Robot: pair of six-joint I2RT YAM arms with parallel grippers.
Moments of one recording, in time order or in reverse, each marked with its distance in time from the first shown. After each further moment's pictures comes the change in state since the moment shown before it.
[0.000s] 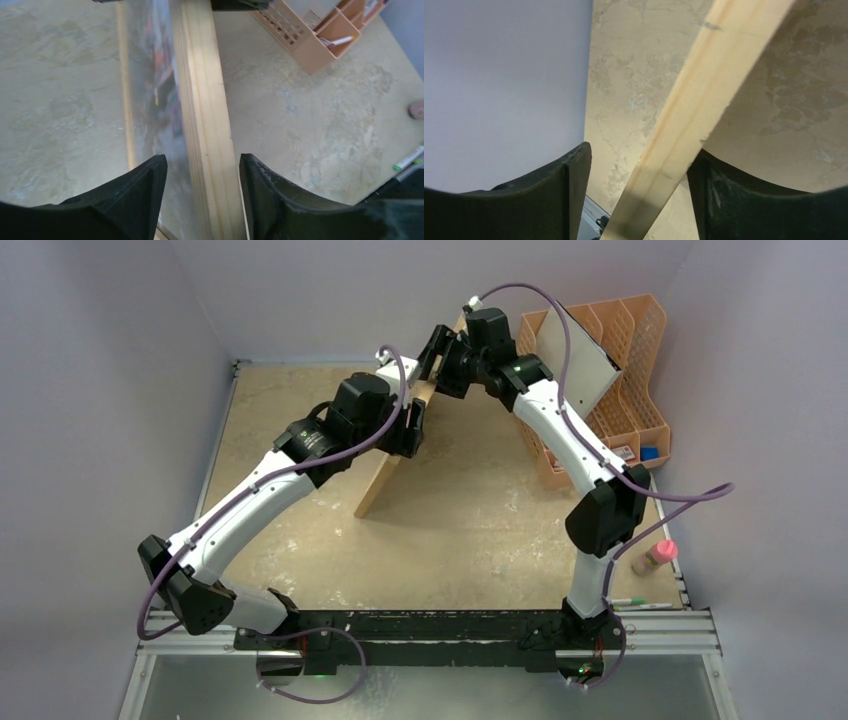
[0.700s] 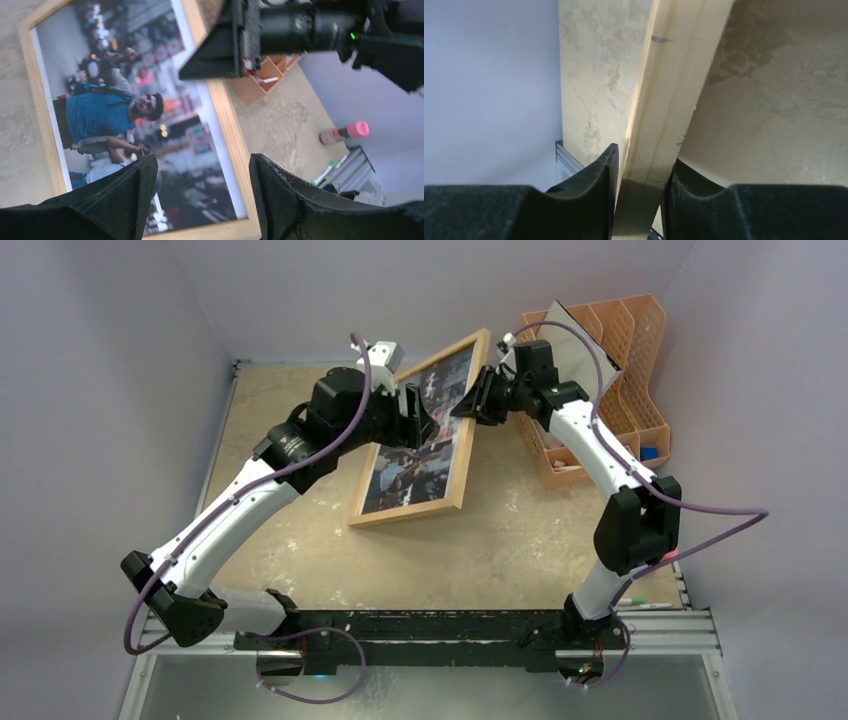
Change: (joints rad) left arm 0.006 -0.066 0.006 0.100 0.180 -0.173; right arm -0.193 -0.161 -0.367 0.035 -0.267 -0.119
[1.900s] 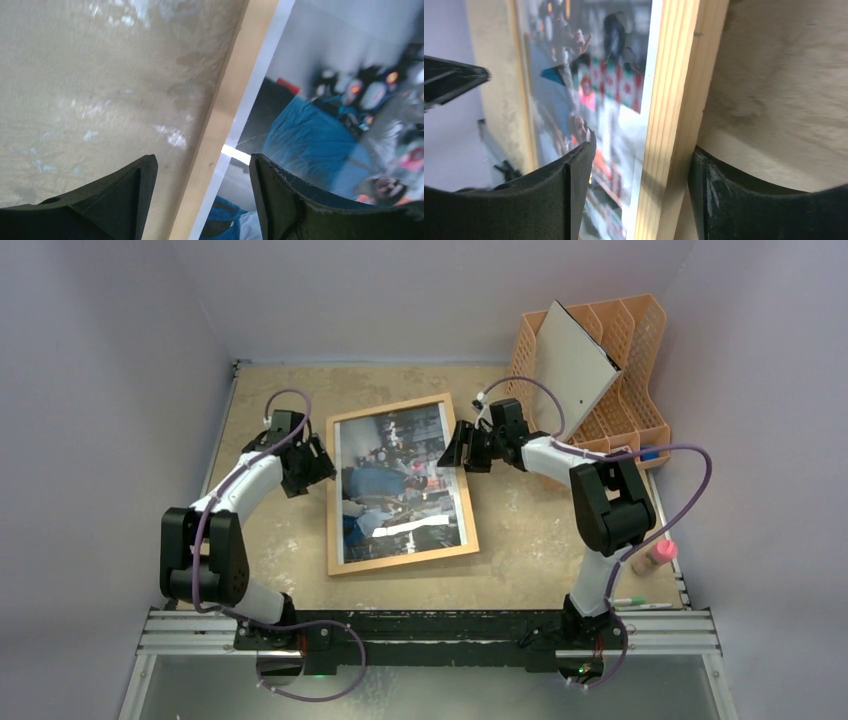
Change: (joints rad) left arm 0.639 0.137 -0.578 0.014 -0.053 -0.180; right arm 0.042 0.129 -0.468 0.469 -0.061 -0.155
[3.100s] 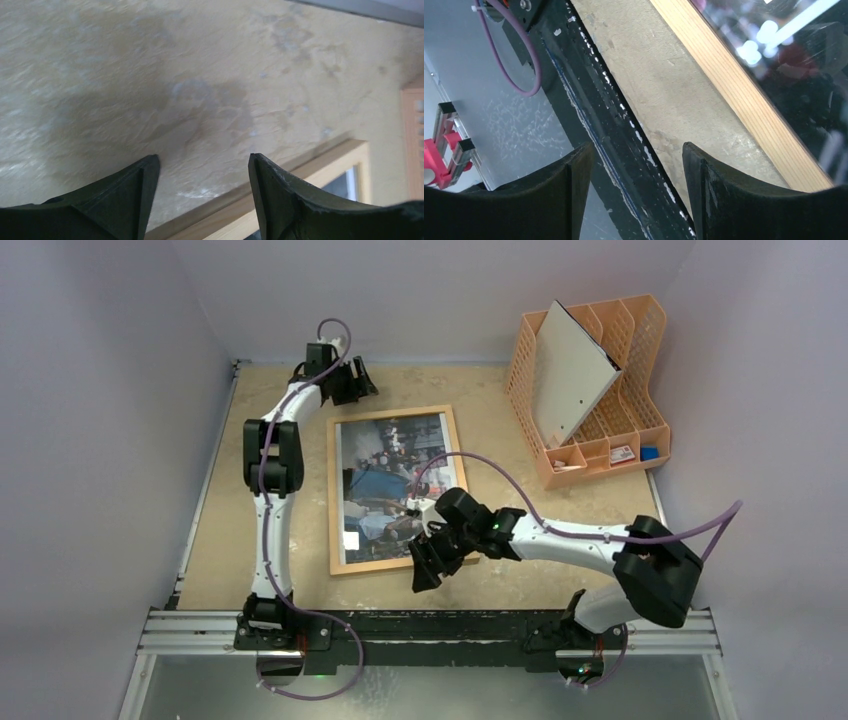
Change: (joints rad) left arm 0.008 1.034 1.156 0.251 0.399 0.208; right arm 0.618 -0.435 -0.383 -0.159 0.060 -0.151
